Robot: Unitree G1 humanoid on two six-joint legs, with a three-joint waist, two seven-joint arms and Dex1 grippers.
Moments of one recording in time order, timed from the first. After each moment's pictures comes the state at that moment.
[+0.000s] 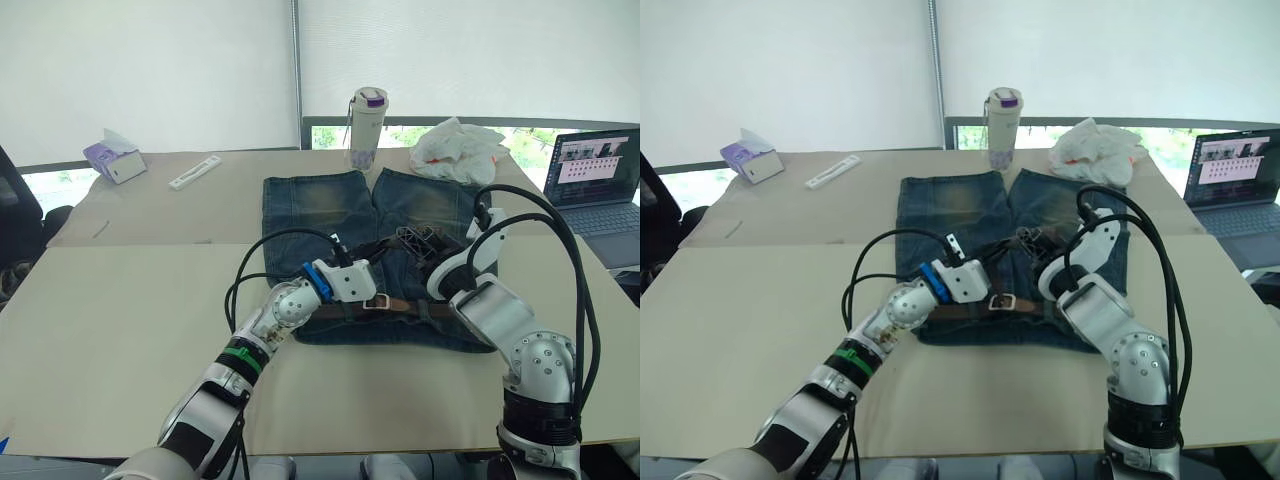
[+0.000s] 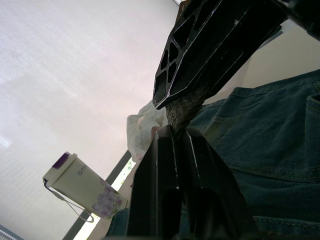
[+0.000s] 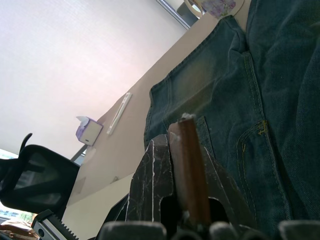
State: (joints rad) left arm -0.71 0.13 -0.34 0.60 0.41 -0.66 -0.22; right arm -0.38 -0.27 -0.21 -0.39 1.43 0.75 -0.53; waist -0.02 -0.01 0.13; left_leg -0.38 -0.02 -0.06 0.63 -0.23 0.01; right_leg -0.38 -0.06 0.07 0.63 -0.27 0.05
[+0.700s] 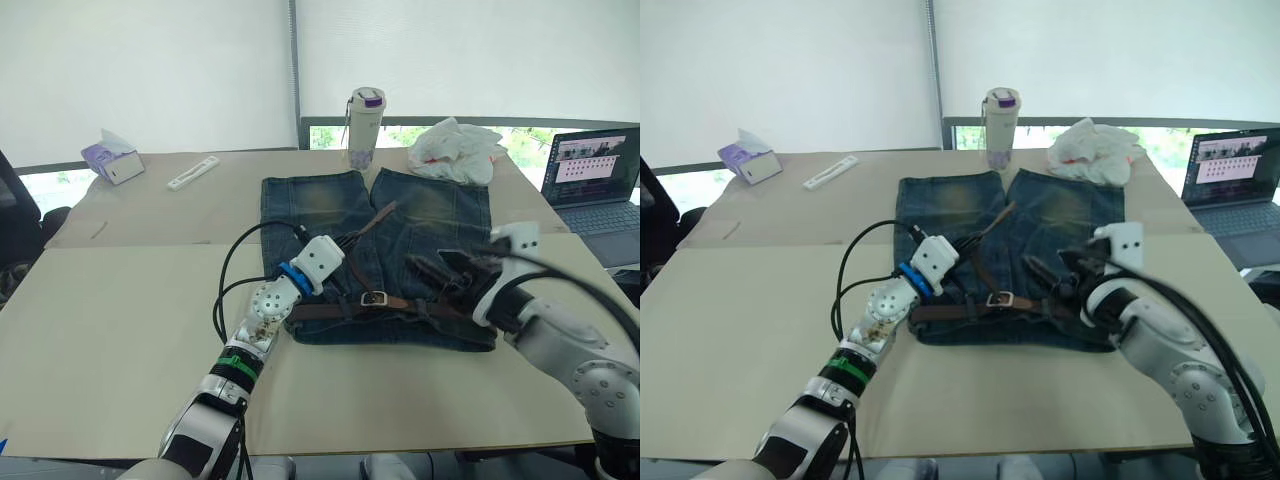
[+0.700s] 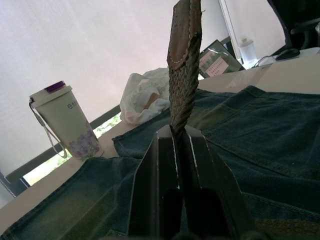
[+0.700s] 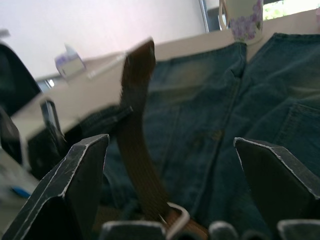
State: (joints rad) left arm -0.61 0.11 -0.21 0.50 0.02 -0.39 -0.46; right arm -0.15 -0.78 -0.08 -0.56 0.97 0.73 0.10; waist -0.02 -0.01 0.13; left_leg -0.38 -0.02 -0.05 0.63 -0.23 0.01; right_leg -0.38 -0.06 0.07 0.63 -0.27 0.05
